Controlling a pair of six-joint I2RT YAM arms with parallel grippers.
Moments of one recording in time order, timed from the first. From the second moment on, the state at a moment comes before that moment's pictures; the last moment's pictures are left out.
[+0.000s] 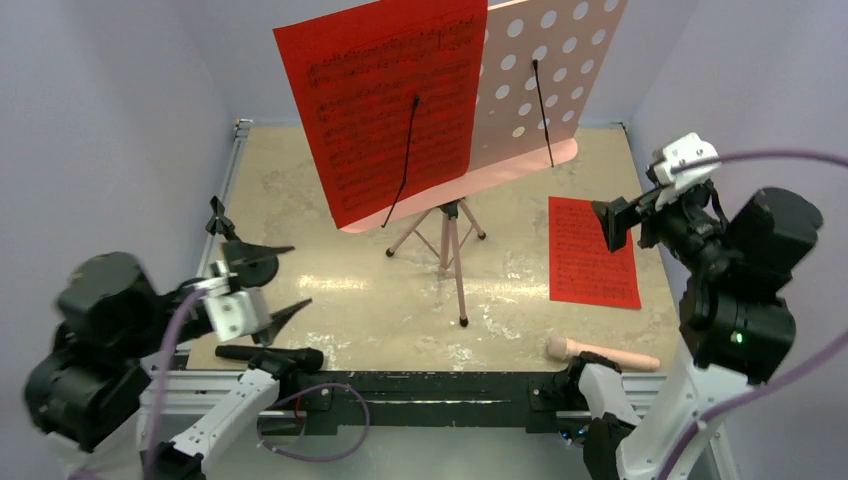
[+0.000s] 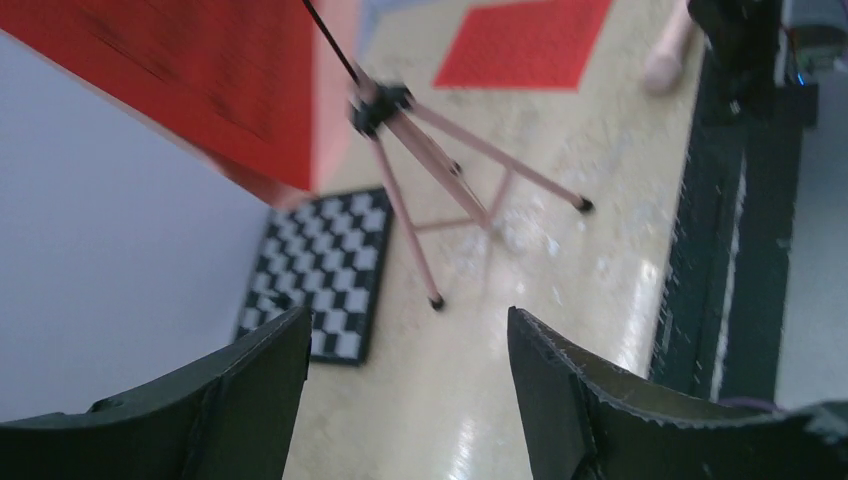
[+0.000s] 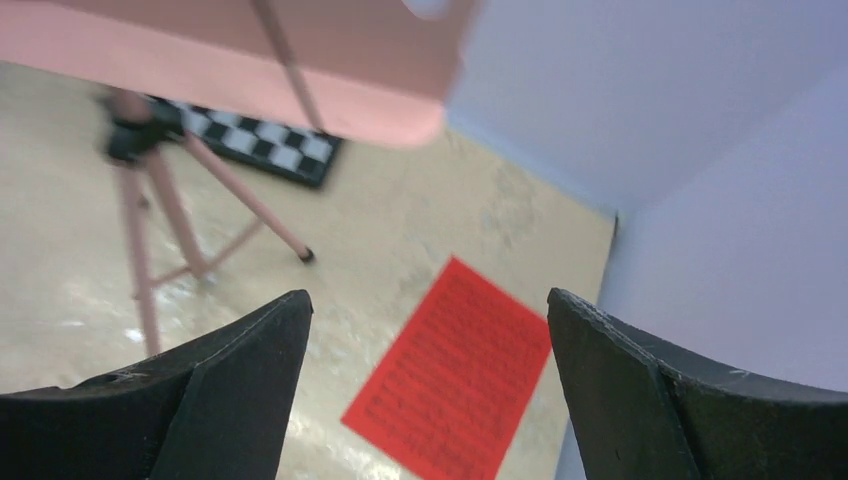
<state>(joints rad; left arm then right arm) -0.34 0.65 1.51 -1.27 0.69 0.73 -0.37 0.91 1.72 -1.13 -0.60 -0.47</state>
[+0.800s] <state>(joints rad) 0.03 1.24 2.54 -0.67 0.70 0.04 0.42 1.17 1.96 -0.71 -1.00 0.05</state>
